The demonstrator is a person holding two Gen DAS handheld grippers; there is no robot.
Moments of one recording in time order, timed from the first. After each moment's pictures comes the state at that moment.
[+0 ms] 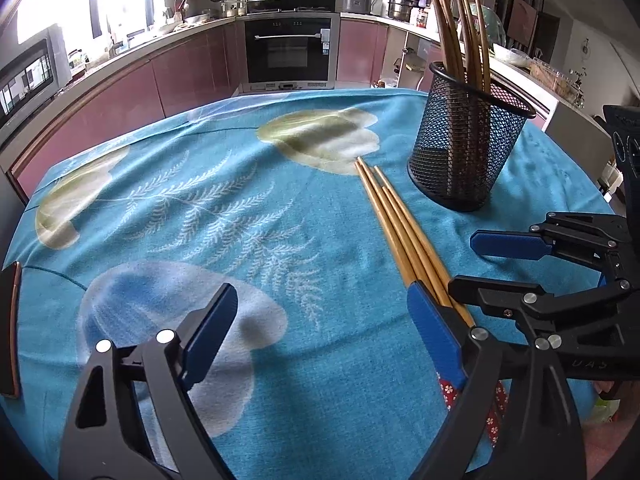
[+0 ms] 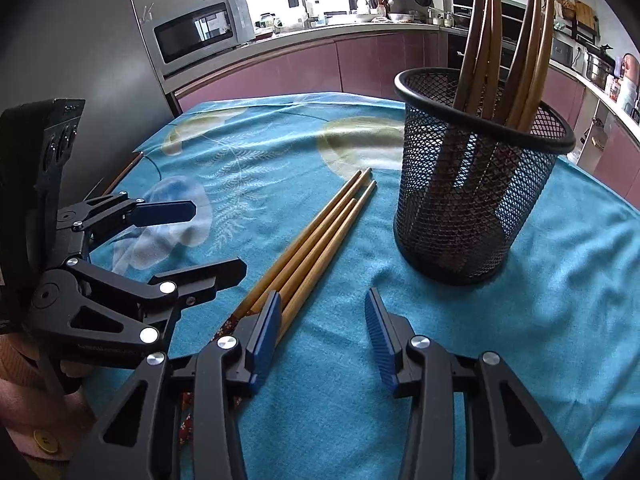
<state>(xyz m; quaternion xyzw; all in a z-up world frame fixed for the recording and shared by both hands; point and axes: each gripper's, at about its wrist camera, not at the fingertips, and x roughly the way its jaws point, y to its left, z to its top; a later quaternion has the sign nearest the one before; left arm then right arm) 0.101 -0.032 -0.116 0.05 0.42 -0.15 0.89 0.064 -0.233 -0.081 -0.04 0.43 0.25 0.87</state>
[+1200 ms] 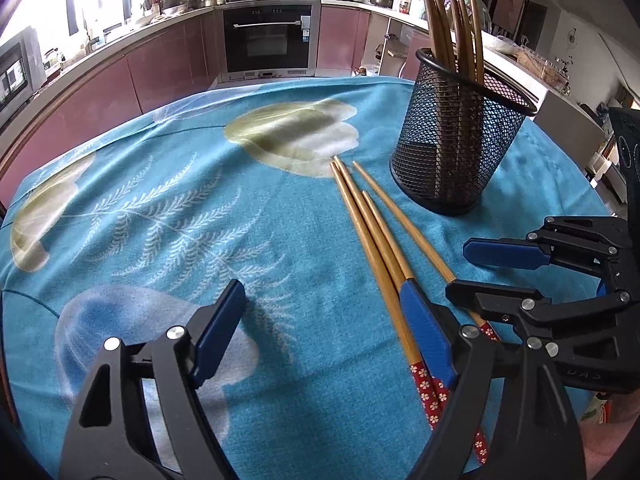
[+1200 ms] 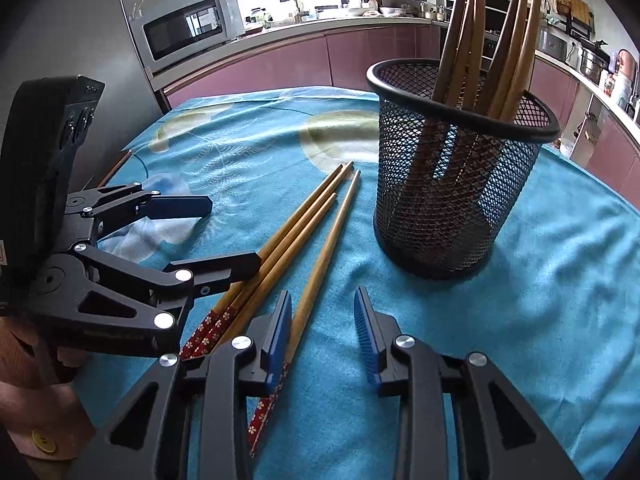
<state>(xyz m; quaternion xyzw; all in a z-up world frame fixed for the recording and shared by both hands) 0.124 -0.050 -0.123 0.05 0.44 -0.18 0.88 0.065 -0.244 -0.082 -0.04 0.45 0.23 0.86</state>
